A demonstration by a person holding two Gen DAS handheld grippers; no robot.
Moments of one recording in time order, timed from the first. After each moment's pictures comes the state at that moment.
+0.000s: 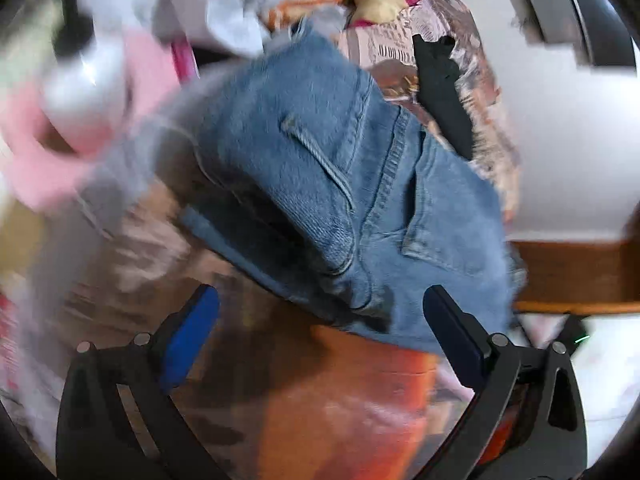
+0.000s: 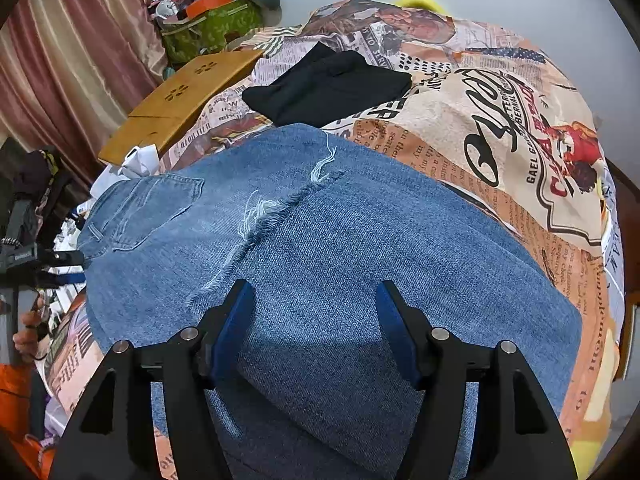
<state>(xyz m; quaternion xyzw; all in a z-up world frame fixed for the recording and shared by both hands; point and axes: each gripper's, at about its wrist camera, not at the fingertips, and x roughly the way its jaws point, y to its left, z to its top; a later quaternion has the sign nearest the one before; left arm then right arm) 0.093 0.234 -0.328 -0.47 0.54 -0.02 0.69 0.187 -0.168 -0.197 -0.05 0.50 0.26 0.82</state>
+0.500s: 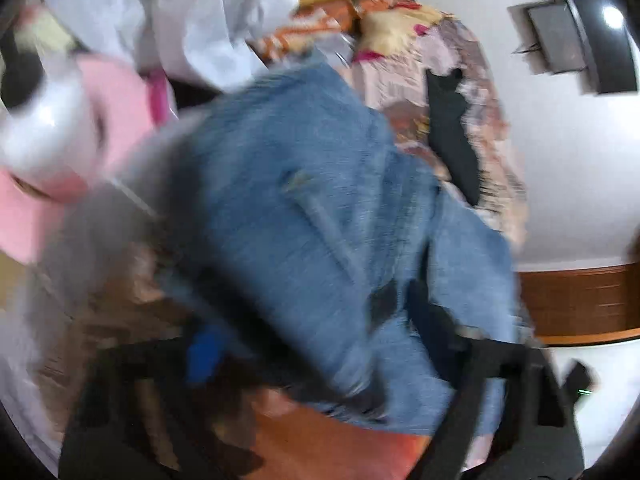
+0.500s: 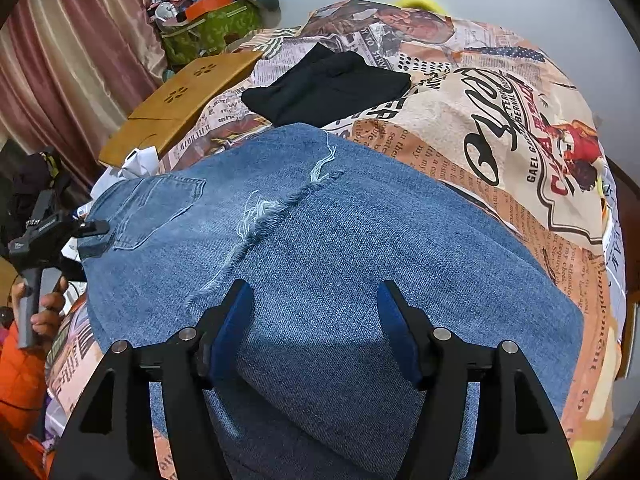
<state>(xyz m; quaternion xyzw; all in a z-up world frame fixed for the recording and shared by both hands) 0.139 0.233 -0.331 -0.43 0.51 0.04 0.74 0.188 -0.169 -0.198 -0.05 0.50 0.26 0.83</state>
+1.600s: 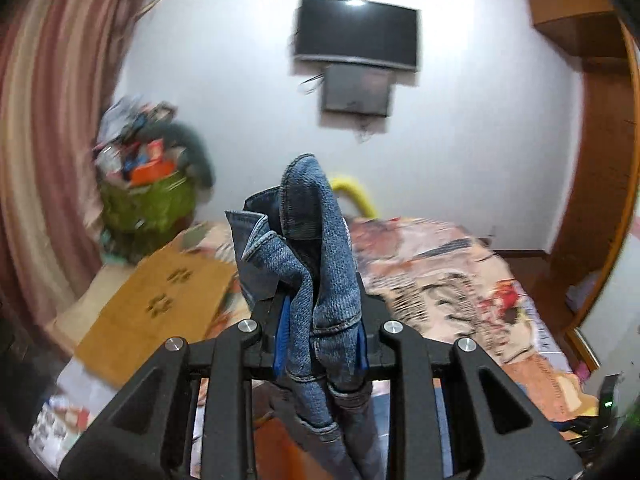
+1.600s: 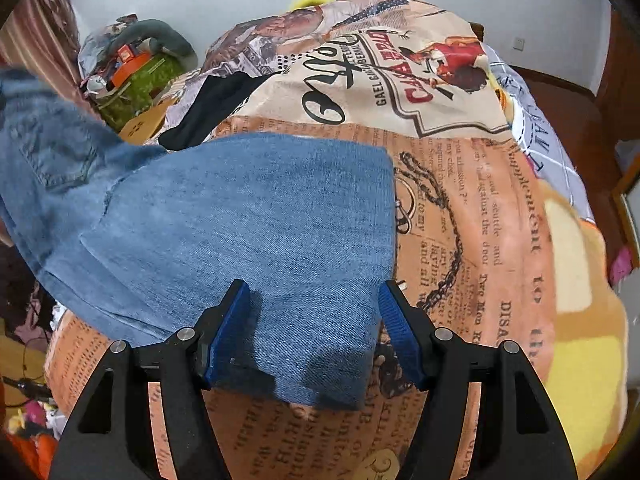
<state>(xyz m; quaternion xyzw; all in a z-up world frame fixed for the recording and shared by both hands) 0.195 0.037 -0.011 -0.02 0.20 0.01 0.98 0.157 -0.312 -0.212 0.08 0.50 0.16 0.85</state>
